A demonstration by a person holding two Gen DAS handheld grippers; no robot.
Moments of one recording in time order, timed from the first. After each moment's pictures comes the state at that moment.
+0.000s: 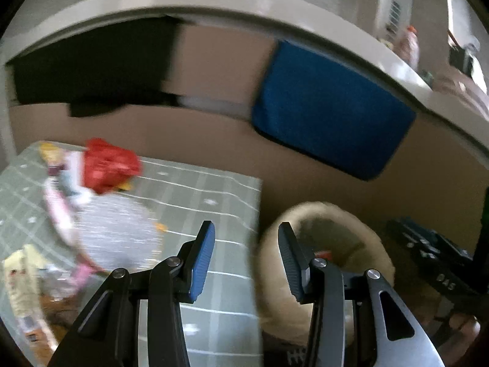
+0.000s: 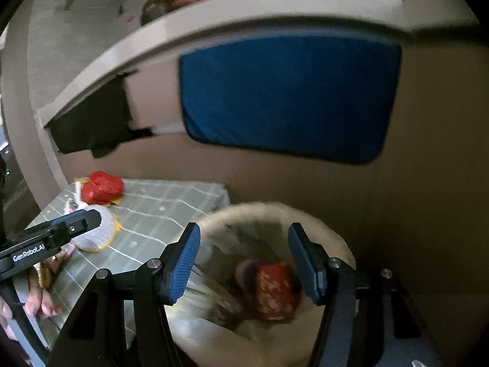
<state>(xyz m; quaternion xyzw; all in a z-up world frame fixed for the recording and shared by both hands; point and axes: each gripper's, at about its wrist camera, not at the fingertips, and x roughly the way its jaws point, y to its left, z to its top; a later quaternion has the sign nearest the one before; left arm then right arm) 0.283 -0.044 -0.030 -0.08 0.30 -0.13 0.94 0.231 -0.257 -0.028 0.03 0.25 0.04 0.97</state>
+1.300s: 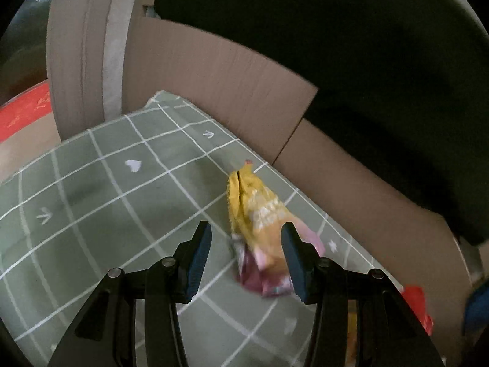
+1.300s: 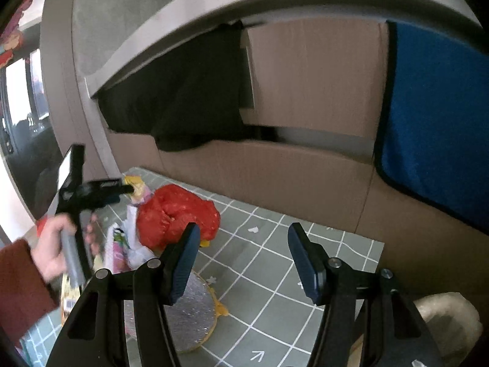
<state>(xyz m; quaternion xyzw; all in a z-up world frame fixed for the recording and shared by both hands) 0.501 0.278 -0.118 -0.26 0.35 0.14 0.89 0.382 -0.072 -0.050 -0.01 0.29 0.19 0.94</state>
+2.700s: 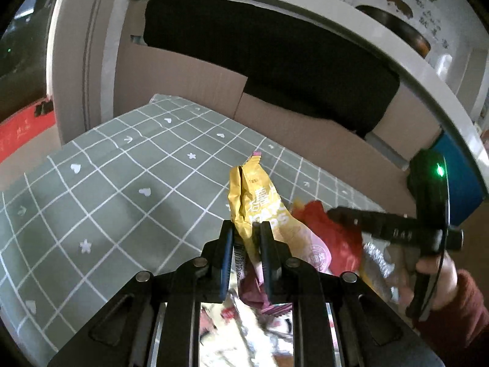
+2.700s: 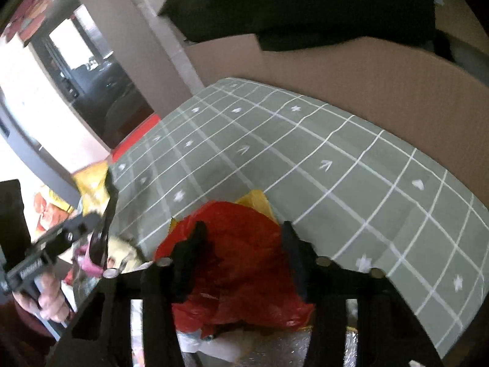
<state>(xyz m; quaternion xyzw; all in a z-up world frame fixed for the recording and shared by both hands) 0.266 0.239 -0.072 -0.20 0.33 0.02 0.92 0.400 0.044 -0.095 -0.04 0.45 0.39 0.80</state>
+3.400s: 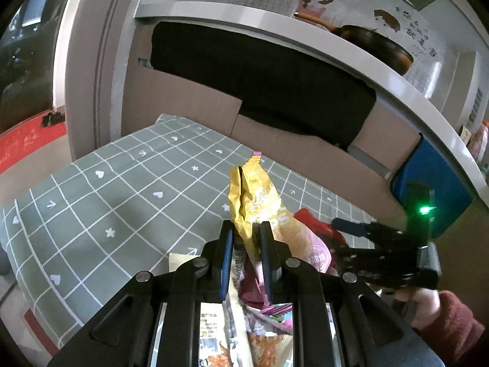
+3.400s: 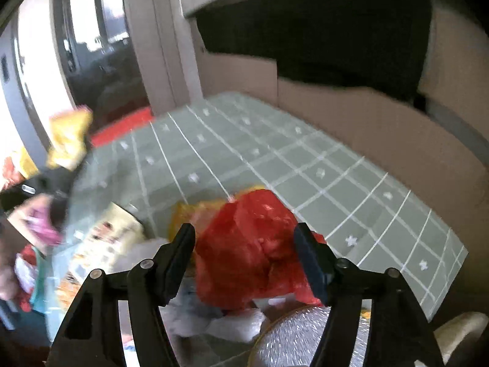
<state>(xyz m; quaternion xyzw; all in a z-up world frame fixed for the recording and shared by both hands) 0.212 0.227 -0.044 -0.19 0.29 0.03 0.94 0.344 0.053 -0.093 -0.13 0.37 0.36 0.85</state>
